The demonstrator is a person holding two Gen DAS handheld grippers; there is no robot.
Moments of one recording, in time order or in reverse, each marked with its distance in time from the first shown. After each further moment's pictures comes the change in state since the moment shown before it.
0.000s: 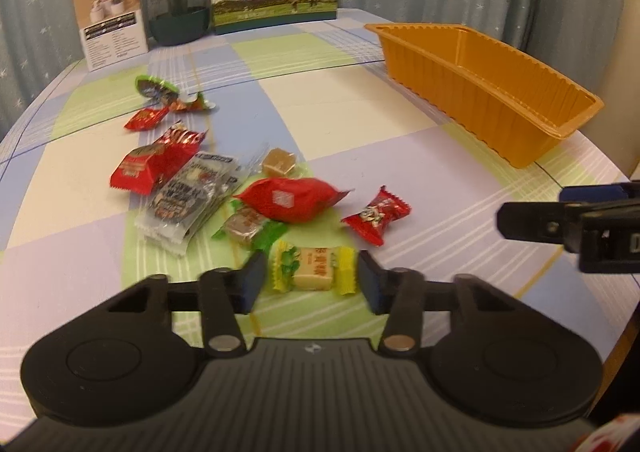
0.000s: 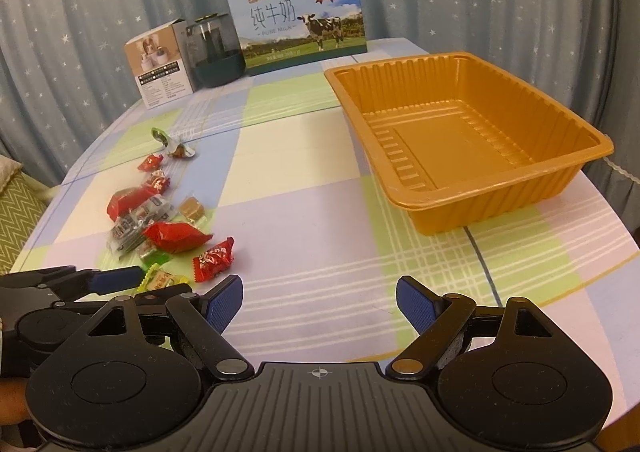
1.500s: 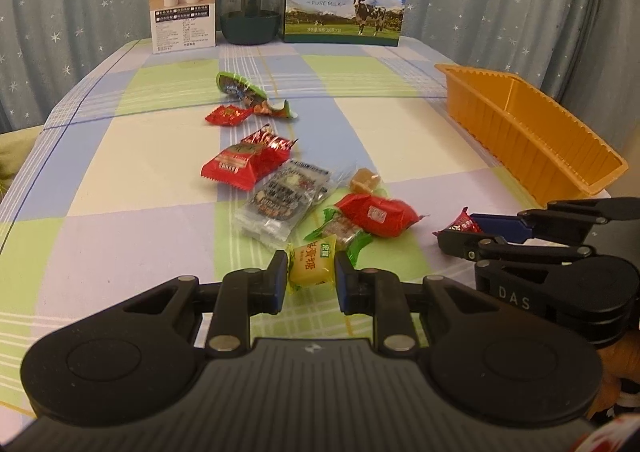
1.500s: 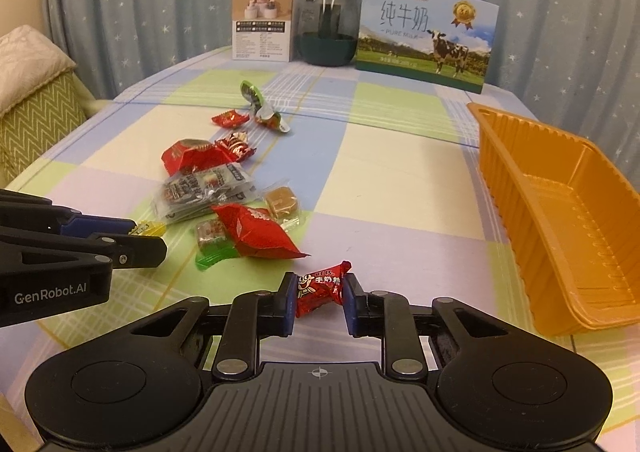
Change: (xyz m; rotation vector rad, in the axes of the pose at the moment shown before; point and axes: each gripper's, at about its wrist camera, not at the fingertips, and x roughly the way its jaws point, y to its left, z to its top) left arm -0.034 0.050 -0.001 -0.164 -0.036 0.066; right arm 0.054 0.076 0.007 -0.344 -0.016 0.066
